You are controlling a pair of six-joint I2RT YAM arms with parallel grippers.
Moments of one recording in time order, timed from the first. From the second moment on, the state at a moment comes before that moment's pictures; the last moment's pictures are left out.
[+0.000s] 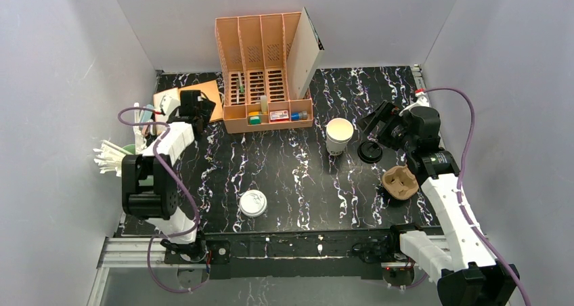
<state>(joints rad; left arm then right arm) -0.03 1.57 1.05 -0.23 -0.31 -1.10 0.15 0.91 0.89 -0.42 -0.20 0.65</state>
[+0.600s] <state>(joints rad) -0.03 2.11 1.71 -0.46 -0.41 -0.68 0.17 0.95 0.90 -0.44 -0.21 0.65</state>
